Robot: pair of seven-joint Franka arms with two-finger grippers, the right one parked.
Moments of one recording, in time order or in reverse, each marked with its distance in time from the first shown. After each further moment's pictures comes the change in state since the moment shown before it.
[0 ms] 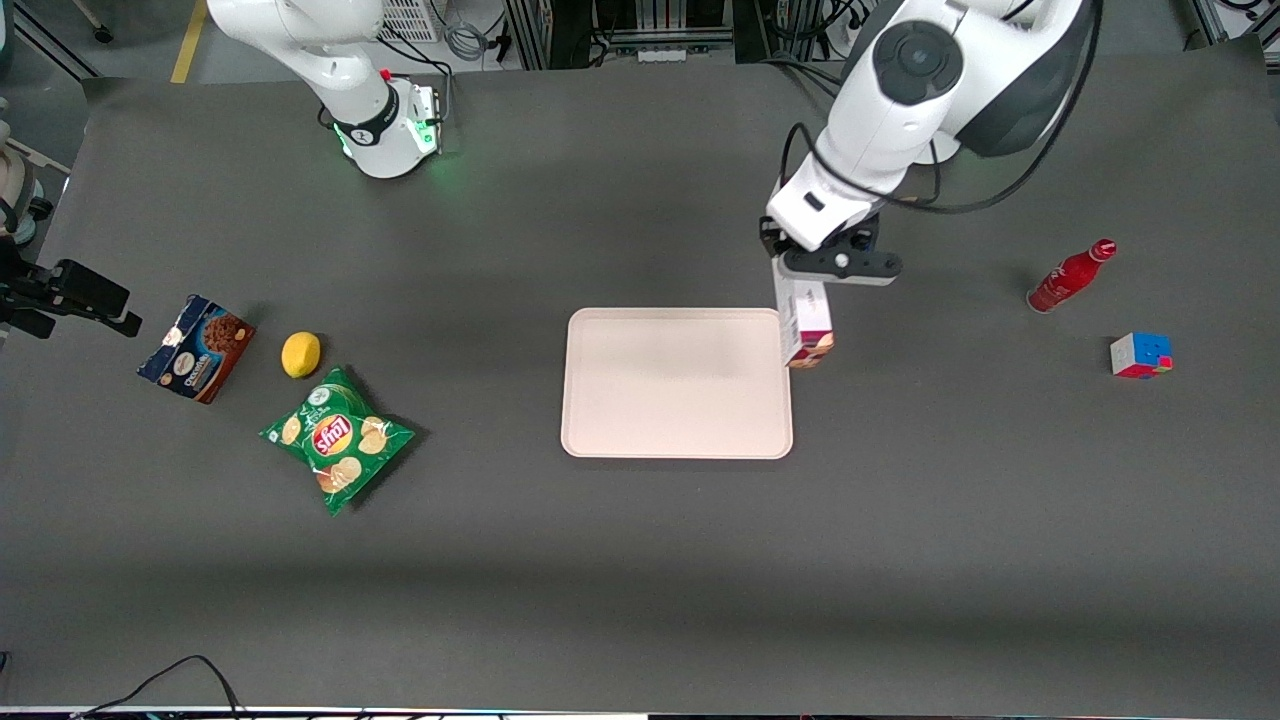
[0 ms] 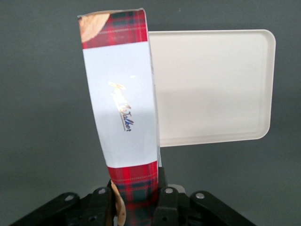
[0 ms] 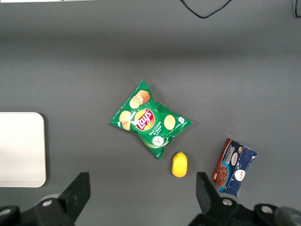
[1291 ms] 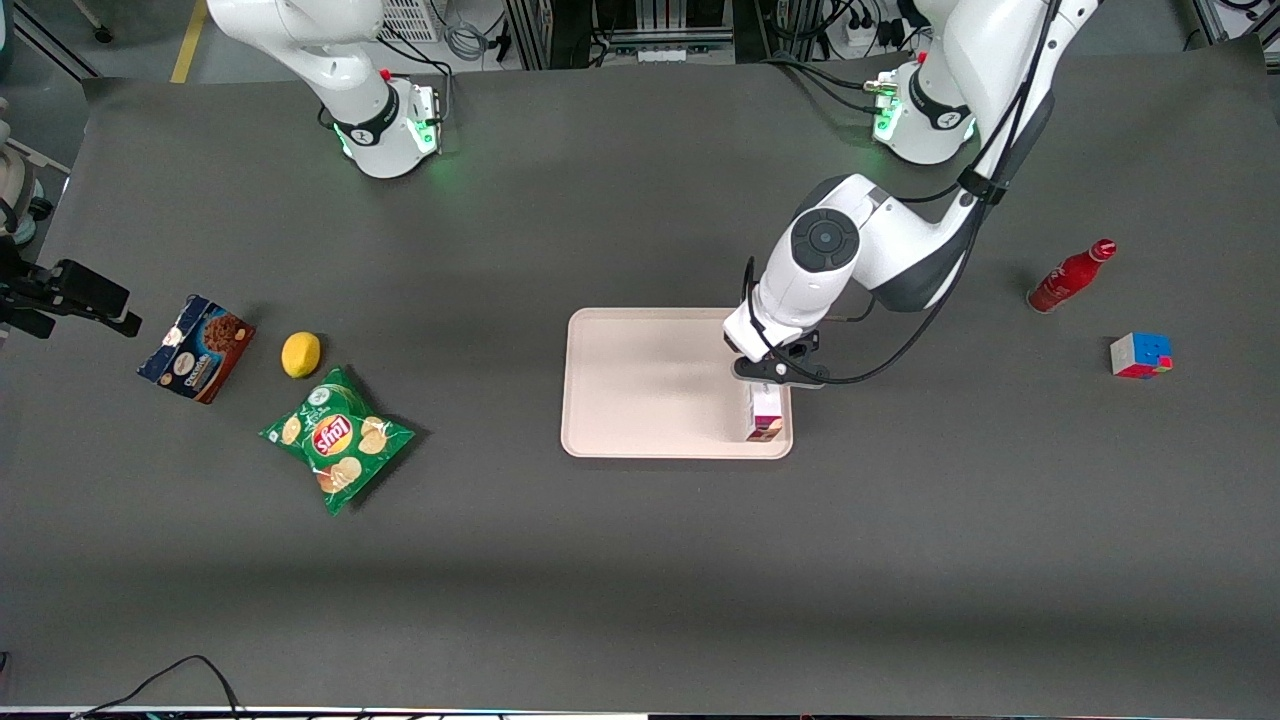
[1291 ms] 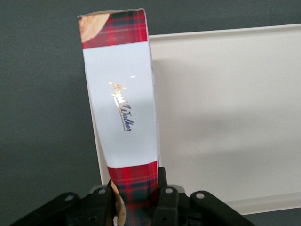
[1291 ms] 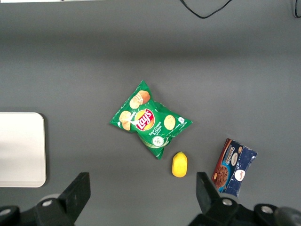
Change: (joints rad) arm -0.016 0.429 -0.009 0.003 0.338 0.361 -0.147
